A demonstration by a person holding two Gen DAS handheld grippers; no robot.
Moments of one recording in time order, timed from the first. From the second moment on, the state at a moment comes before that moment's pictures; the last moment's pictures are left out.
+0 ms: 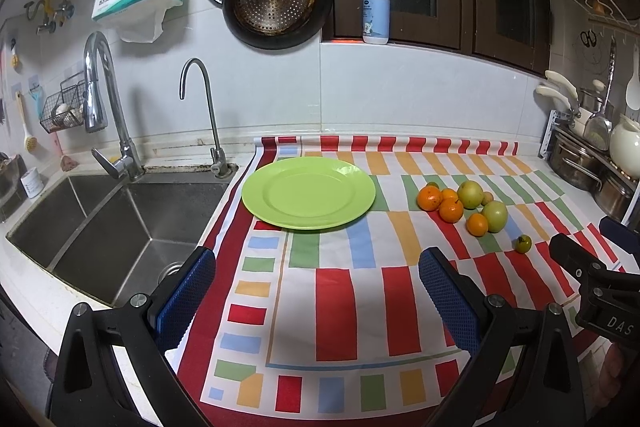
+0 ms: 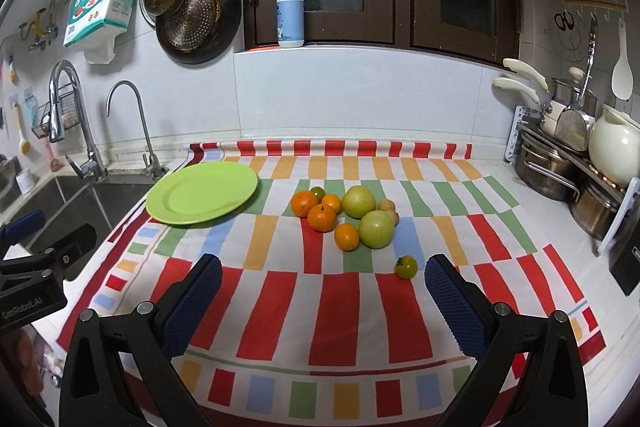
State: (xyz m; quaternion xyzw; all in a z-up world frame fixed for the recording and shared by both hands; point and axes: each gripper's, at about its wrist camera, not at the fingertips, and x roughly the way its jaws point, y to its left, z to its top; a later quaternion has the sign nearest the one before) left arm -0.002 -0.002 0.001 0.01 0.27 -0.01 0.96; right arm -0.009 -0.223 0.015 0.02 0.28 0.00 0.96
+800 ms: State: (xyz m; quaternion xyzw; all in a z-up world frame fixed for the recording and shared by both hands) left arm 0.026 -0.024 -0.005 0.04 0.27 -0.08 0.96; right arm 0.008 -0.228 0.010 0.02 0.30 -0.01 0.95
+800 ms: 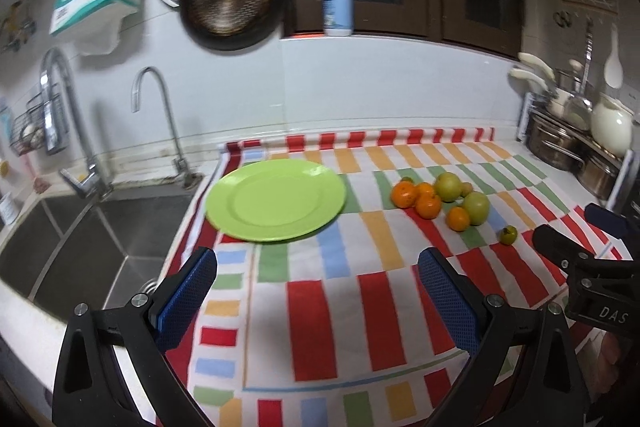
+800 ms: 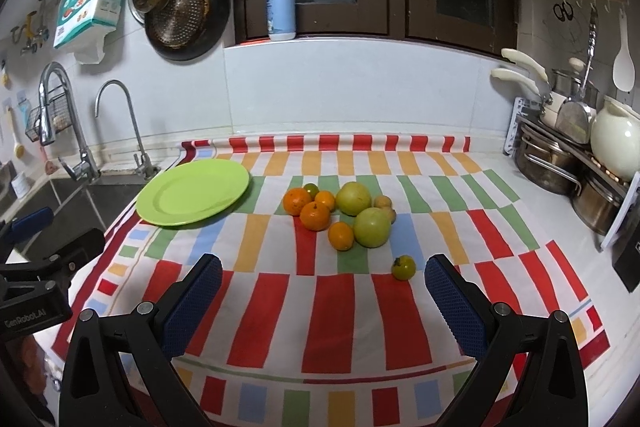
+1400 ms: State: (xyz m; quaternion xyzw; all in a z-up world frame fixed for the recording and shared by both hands) left arm 0.084 -0.099 -0.018 0.11 0.29 -0.22 0.93; right arm 0.035 -0.269 -0.018 0.06 0.33 -0.06 0.94
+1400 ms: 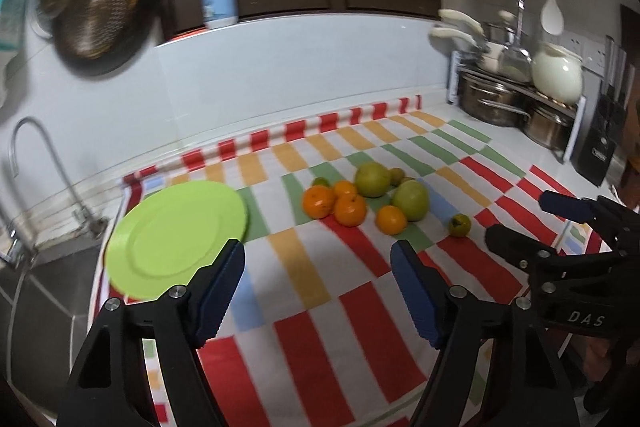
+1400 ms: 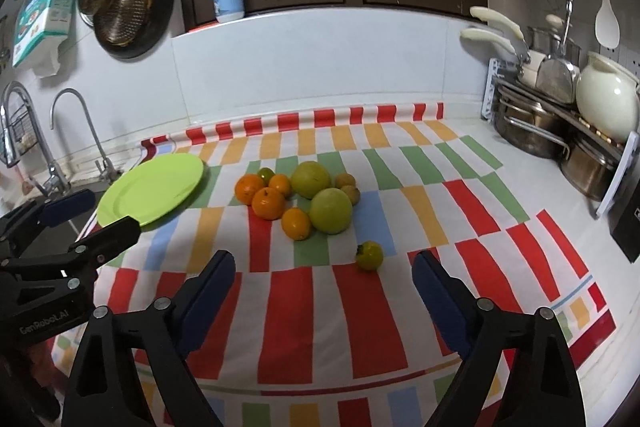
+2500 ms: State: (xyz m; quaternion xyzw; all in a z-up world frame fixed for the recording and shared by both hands) left arm 0.177 -0.202 -0.095 0.19 0.37 -0.38 0.83; right arm 0.106 -0.318 -0.092 0.11 0.43 -0.06 0.89
